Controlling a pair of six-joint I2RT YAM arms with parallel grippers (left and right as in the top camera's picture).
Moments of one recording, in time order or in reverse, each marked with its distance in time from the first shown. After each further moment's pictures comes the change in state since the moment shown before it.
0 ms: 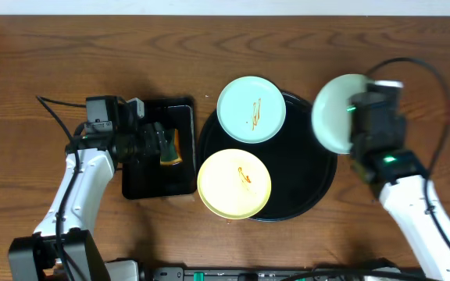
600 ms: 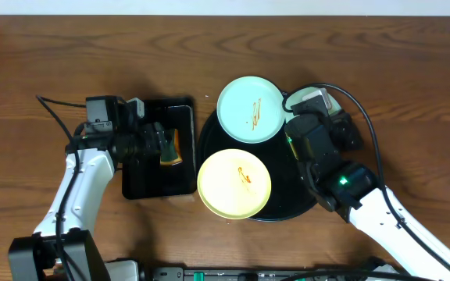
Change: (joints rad) left arm 0.000 0.000 0.000 0.000 0.001 0.000; right arm 0.417 0.000 0.000 0.039 0.281 -0.368
